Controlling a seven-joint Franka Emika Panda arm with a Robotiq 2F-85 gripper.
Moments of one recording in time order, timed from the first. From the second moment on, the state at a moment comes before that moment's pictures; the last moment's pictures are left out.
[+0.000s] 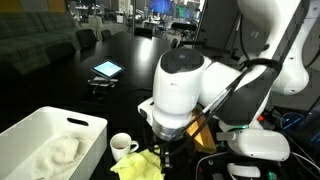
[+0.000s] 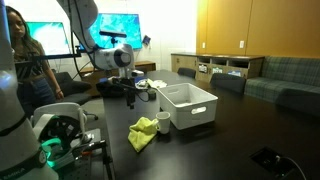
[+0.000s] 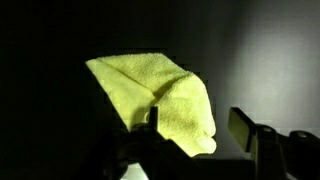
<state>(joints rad) 0.35 0.17 0.30 -2.39 -0.21 2.42 0.70</state>
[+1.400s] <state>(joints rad) 0.32 0.58 0.19 -2.15 -0.12 2.59 0.18</state>
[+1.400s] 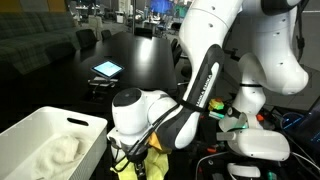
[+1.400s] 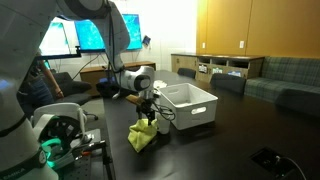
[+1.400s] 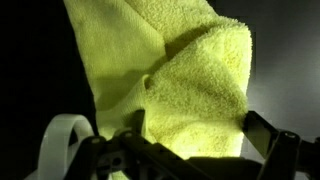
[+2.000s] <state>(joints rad) 0.30 0.63 0.20 -2.12 -0.09 2.59 0.10</state>
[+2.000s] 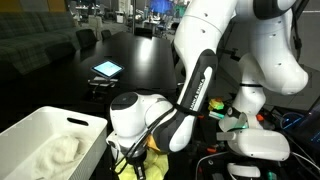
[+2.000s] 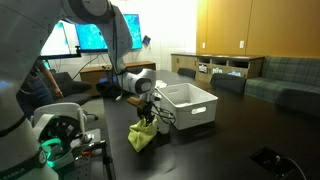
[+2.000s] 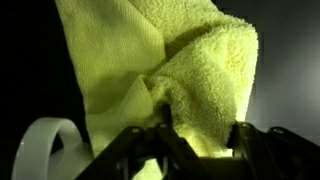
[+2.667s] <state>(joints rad) 0.35 0.58 0.16 -2.12 -0.17 2.60 0.11</state>
